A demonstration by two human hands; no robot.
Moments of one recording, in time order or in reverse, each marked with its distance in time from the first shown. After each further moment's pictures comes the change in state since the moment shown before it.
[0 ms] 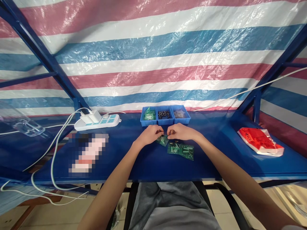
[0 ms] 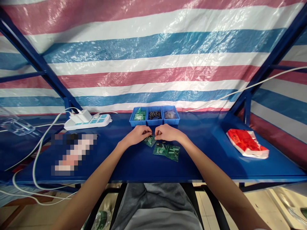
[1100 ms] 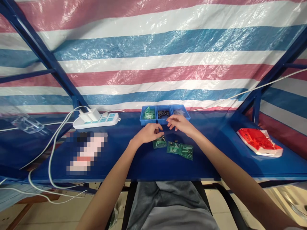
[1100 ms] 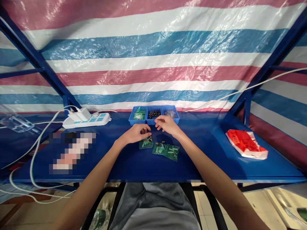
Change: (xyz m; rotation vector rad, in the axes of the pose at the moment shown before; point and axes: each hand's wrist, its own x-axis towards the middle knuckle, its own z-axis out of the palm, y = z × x) left_hand -0.003 -0.001 -0.006 -0.049 -0.023 -0.033; right_hand 0.010 -0.005 0.000 0.439 0.388 0.141
